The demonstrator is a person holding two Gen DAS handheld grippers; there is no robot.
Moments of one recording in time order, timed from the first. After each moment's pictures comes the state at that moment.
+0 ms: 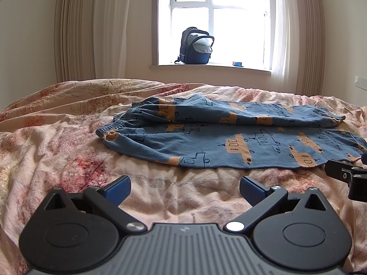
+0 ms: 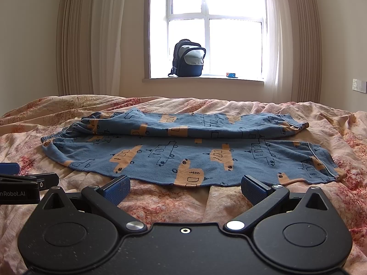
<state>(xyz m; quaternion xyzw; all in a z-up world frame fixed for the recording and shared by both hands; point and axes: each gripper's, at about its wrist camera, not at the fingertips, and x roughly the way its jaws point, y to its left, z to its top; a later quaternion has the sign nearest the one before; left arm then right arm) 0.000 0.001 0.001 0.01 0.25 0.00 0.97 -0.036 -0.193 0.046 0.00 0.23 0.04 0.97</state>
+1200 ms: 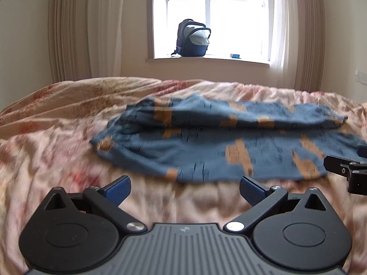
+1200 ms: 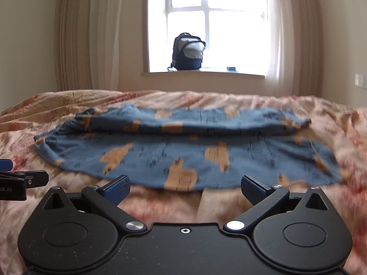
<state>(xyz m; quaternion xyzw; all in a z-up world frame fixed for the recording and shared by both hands) 0.040 0.003 0.023 0.01 0.27 -0.01 0.96 0.002 -0.208 0.054 -0.01 0.24 0.06 0.97</state>
